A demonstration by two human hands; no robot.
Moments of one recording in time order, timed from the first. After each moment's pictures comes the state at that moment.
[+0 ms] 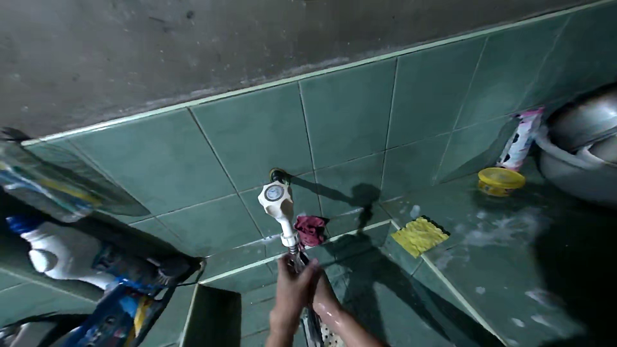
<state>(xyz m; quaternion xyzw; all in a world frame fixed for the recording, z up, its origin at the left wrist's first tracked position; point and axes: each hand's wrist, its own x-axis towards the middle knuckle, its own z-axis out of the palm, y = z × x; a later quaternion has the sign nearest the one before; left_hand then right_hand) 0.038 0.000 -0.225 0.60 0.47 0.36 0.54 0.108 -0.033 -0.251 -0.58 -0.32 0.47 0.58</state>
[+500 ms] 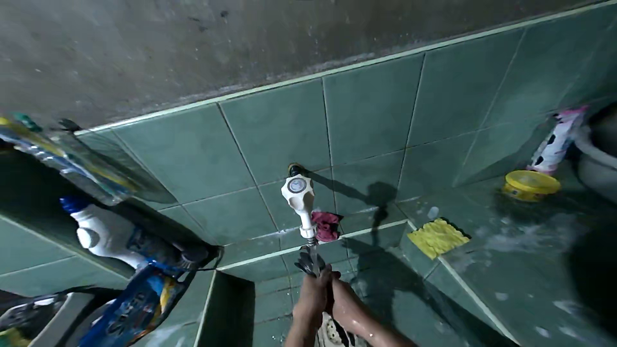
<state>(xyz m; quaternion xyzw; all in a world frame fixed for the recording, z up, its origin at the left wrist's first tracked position) 0.046 -0.020 -0.227 0.53 0.53 0.25 0.61 0.137 -0.068 -0.233 -0.66 -0.55 0.44 0.26</state>
